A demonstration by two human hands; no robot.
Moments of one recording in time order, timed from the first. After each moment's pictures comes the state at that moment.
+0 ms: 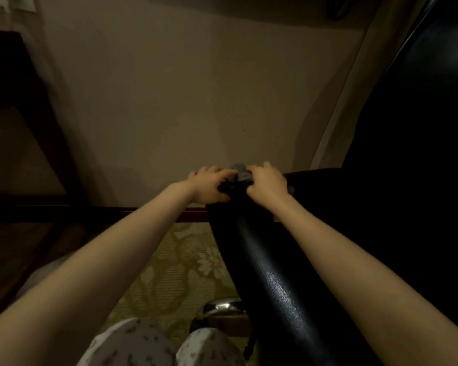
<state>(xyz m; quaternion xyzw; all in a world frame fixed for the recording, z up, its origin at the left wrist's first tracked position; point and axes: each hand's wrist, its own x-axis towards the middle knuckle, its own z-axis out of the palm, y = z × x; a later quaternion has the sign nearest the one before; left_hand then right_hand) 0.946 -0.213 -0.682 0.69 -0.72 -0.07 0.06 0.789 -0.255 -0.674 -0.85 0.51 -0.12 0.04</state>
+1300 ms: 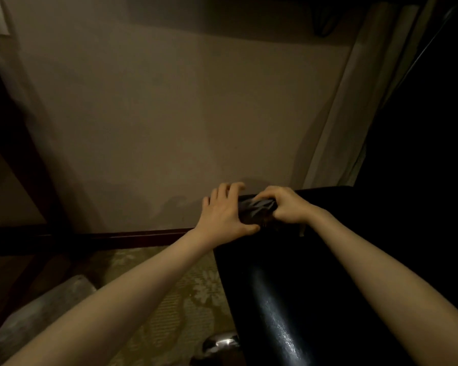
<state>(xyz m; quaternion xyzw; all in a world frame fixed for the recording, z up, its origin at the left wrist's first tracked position) 0.907 -0.231 -0.701 0.66 -0.71 0.00 0.25 0.743 -0.330 -0.678 -0.90 0.37 -0.11 0.18</state>
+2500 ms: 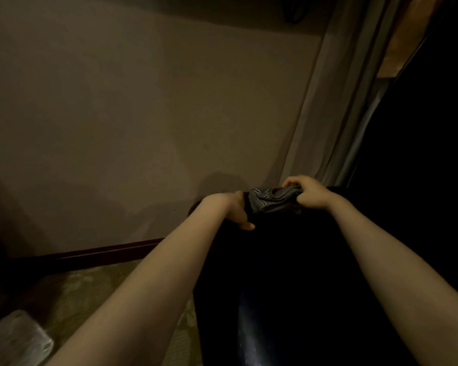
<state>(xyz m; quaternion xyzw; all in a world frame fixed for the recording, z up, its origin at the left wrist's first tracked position) 0.866 -0.343 -0.682 0.67 -0.72 -0.19 -0.02 0.661 -0.428 -0.690 -0.82 0.53 -0.15 0.18</state>
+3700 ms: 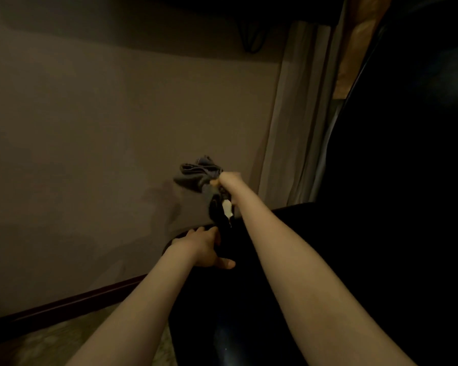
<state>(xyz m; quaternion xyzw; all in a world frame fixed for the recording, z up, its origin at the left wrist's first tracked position) 0.889 -0.355 -0.706 0.65 -0.73 -0.19 -0.02 0.798 -0.435 -0.636 -0.52 0.59 -0.38 0.49</state>
